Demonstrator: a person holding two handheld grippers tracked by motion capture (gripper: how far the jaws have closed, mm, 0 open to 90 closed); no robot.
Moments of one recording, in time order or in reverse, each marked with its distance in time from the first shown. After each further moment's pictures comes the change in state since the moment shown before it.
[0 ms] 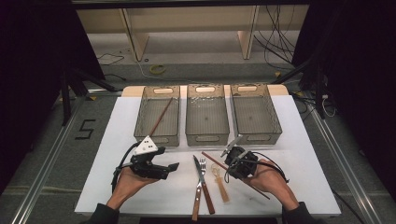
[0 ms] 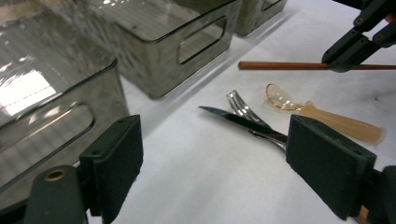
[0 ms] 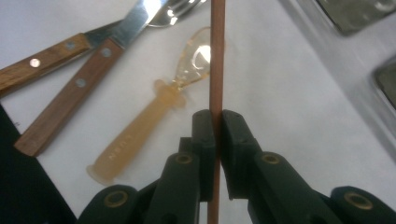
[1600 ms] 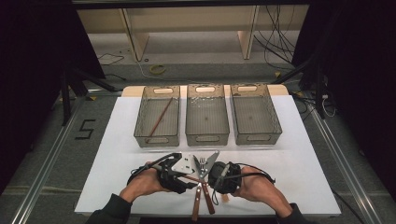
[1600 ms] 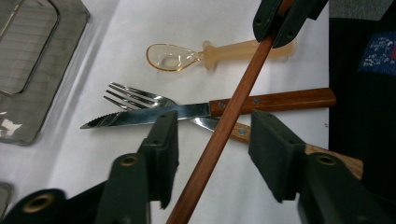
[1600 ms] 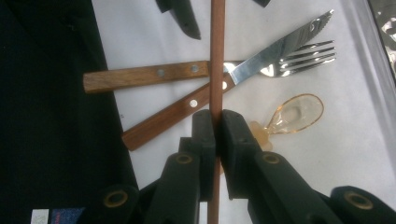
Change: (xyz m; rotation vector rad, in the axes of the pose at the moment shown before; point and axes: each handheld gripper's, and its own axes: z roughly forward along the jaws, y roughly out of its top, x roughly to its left) left arm -0.057 0.020 0.040 0.302 -0.245 0.462; right arm 0.059 0.020 -0.012 -0.035 0.072 -0.320
